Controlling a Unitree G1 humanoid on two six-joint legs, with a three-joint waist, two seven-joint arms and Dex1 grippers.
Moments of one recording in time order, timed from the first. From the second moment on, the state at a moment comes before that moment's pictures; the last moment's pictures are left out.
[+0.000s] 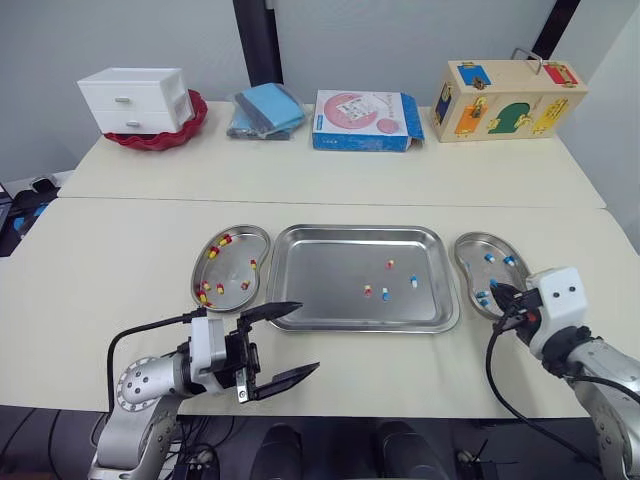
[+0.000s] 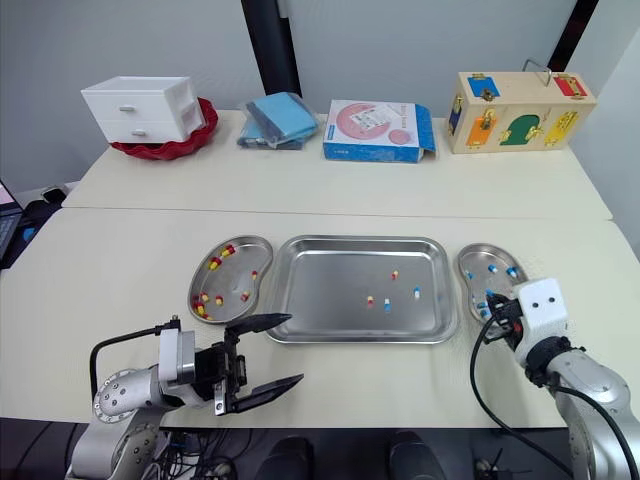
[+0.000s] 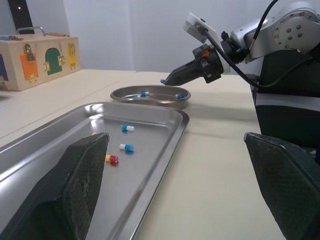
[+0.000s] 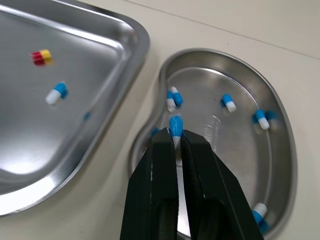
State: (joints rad) left arm 0.14 0.50 0.05 -0.26 -0.55 -0.17 -1.22; right arm 0.14 -0.43 -0.34 -0.64 0.21 0.77 0.41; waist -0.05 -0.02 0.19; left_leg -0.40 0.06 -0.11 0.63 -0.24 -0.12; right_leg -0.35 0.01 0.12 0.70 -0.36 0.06
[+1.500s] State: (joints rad) left arm 0.53 0.66 0.50 -0.28 -0.52 0.23 -0.84; right arm 0.49 -0.77 -0.48 -0.46 0.42 0.23 1.04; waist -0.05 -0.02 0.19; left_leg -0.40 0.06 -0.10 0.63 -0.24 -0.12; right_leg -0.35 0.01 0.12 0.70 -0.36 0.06
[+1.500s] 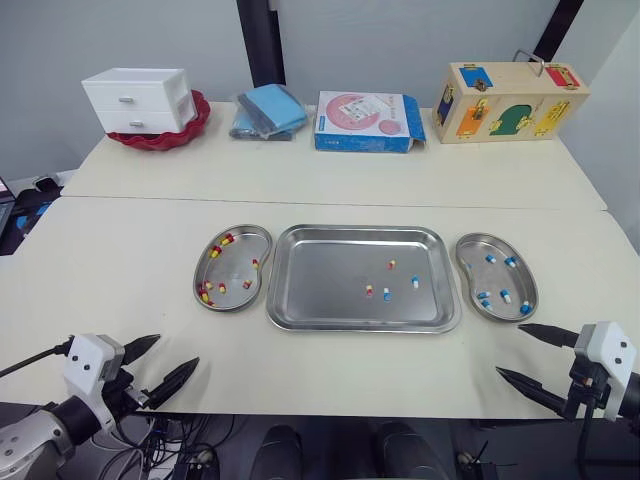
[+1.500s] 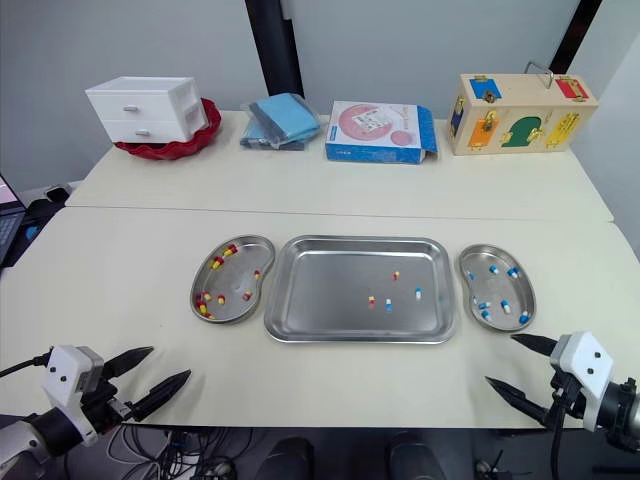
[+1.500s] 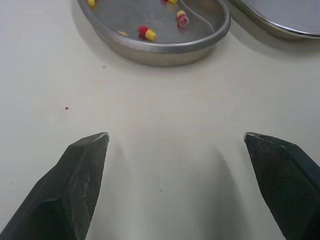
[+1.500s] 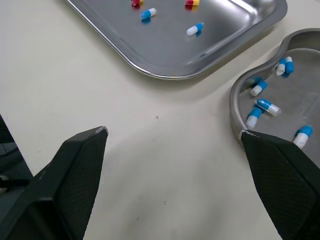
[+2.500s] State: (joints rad) left arm -0.32 0.64 -0.16 -0.39 -0.45 0.60 -0.80; right arm 0.51 -0.66 -0.34 -0.61 0.44 0.19 0.95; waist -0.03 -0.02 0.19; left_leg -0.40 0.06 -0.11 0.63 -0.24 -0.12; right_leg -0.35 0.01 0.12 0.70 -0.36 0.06
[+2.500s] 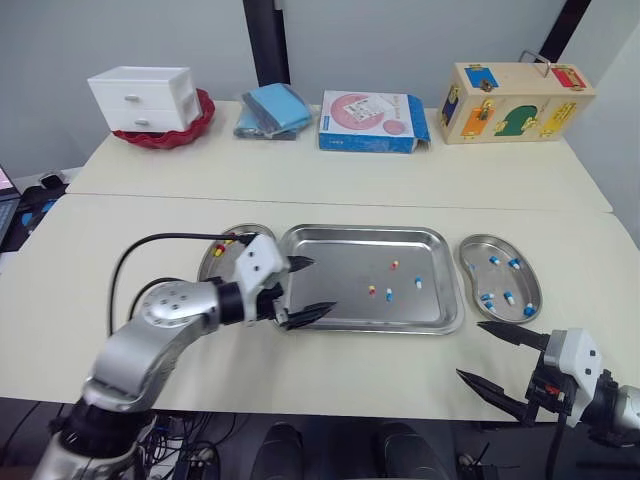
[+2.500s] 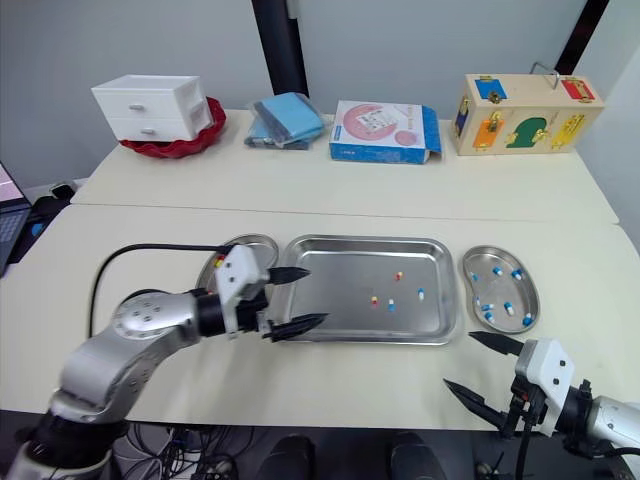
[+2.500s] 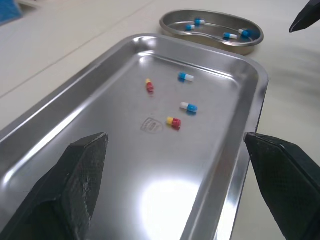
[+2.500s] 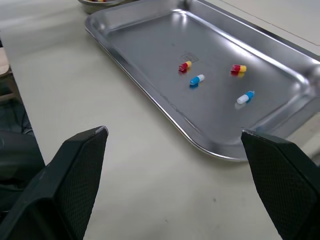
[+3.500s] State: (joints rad) left arm -0.74 0.34 -0.43 0.40 -0.08 0.25 -1.09; right arm 0.64 -0.61 -0.31 -0.66 0.38 0.12 0.87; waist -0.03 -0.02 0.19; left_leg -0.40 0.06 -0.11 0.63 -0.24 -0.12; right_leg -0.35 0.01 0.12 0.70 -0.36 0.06
